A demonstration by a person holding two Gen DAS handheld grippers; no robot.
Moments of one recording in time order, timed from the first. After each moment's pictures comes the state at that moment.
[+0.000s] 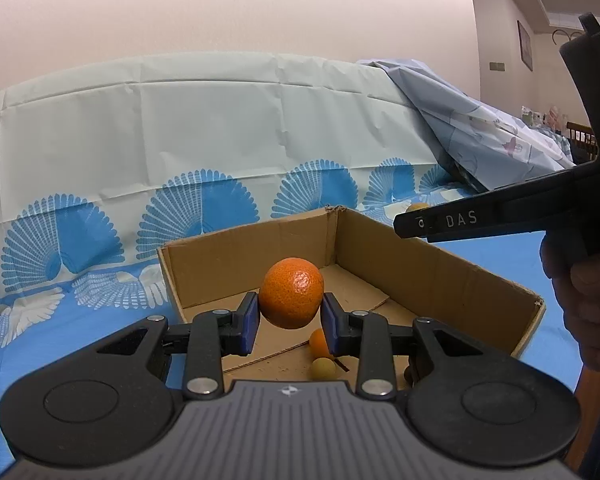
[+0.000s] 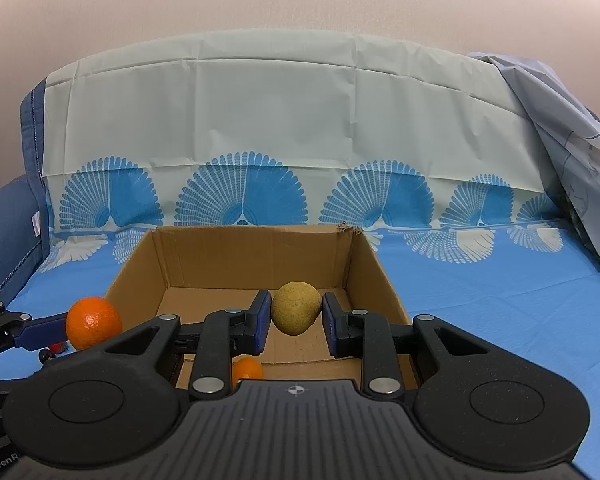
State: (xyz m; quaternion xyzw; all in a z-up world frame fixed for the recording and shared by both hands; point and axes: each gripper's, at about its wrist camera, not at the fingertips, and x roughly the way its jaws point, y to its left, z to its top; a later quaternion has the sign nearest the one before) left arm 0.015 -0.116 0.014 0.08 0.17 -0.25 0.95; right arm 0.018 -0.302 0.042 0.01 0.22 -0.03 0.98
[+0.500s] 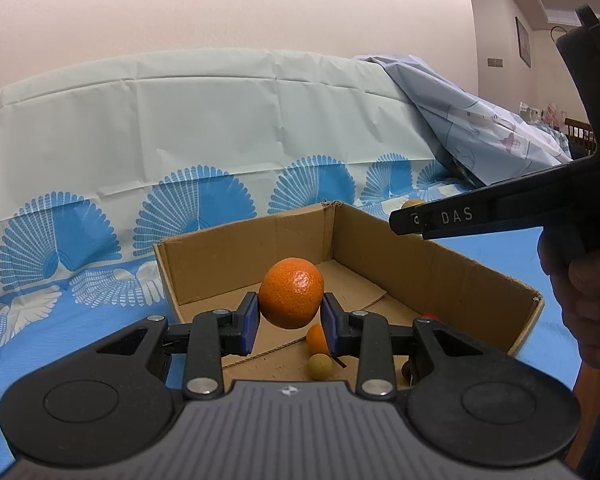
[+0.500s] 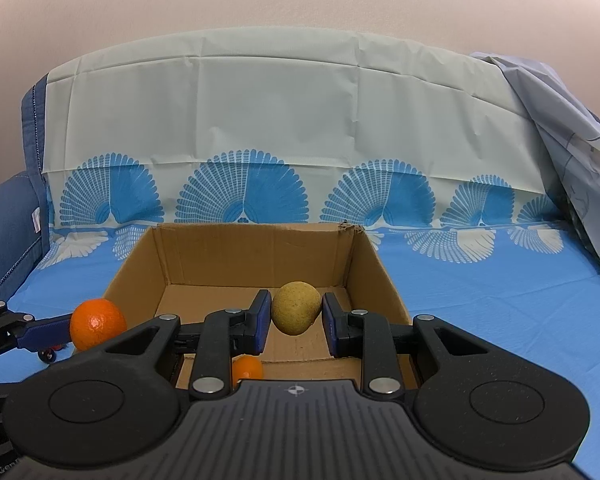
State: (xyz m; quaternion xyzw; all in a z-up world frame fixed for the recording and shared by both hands) left arm 0.013 -0.119 0.012 0.09 0.18 -0.25 0.95; right arm 0.018 -0.301 0.041 0.01 0.22 -0.03 0.97
